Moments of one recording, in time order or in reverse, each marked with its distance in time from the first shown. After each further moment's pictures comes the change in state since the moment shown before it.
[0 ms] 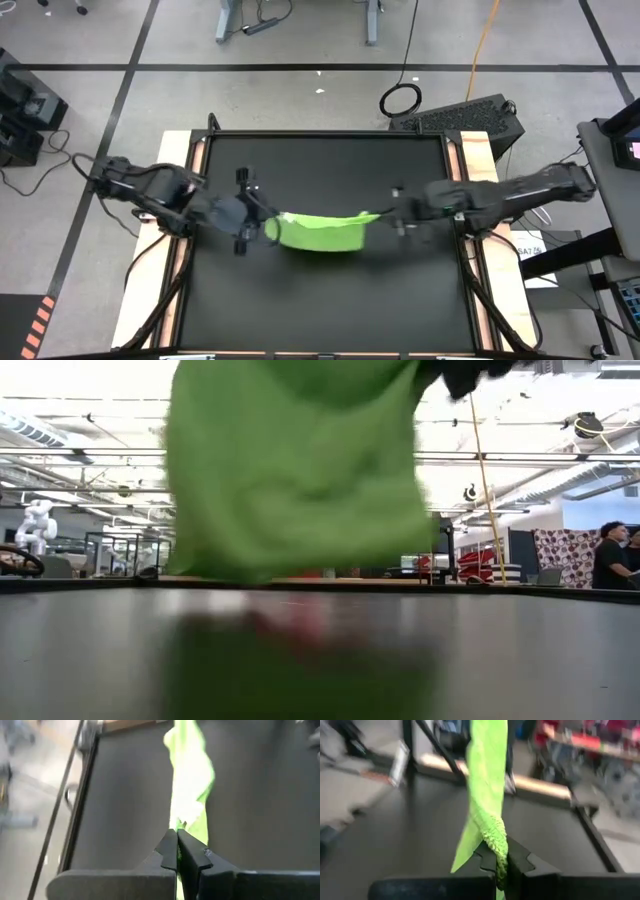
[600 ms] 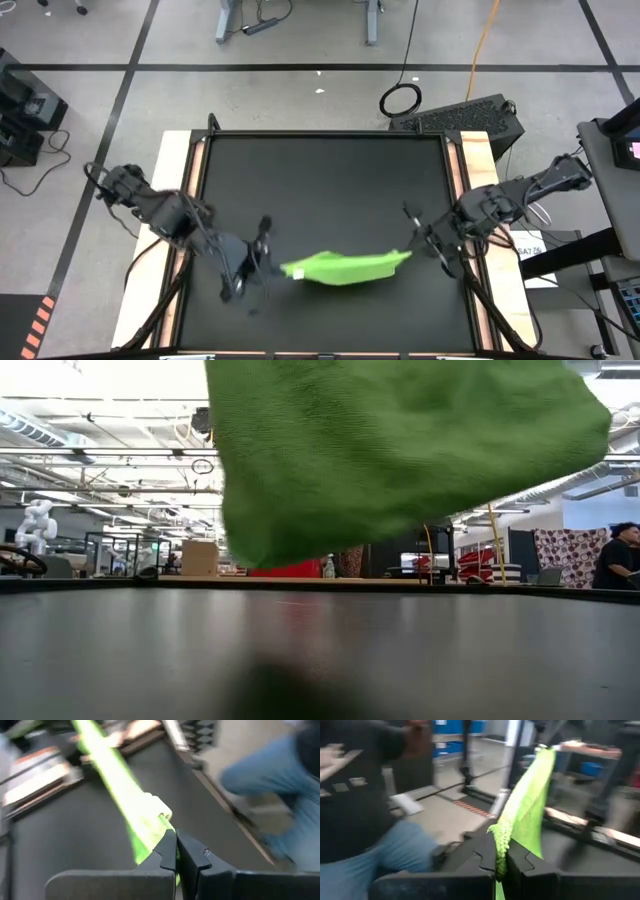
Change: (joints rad) left arm -0.164 0.117 0.063 0.157 0.290 0.264; right arm 0.225 -0.142 0.000 -0.021 -0.284 0.043
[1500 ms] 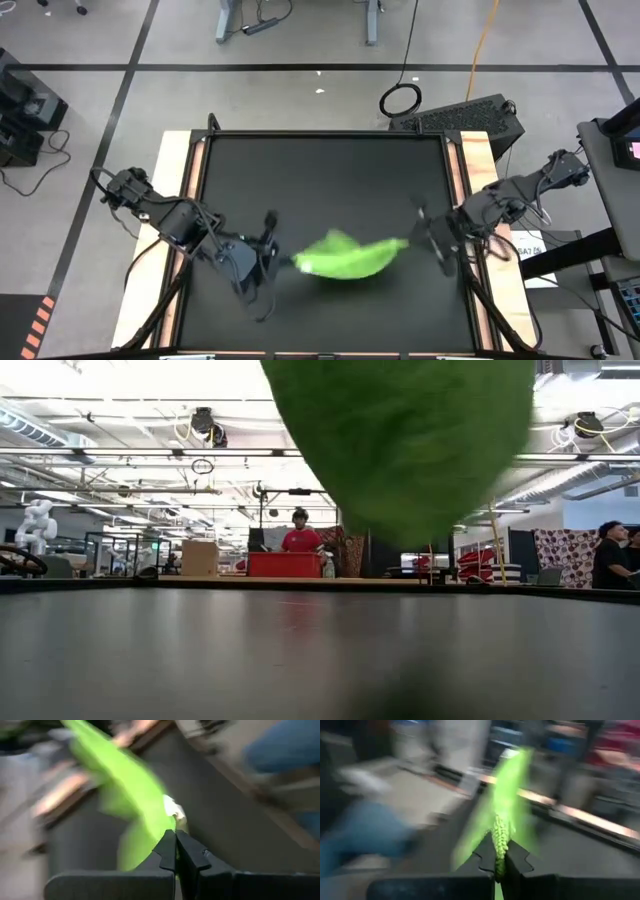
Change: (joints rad) left arm 0.004 0.035 -0.001 0.014 -0.237 0.122; right arm 0.070 0.082 0.233 -0.301 0.340 -0.026
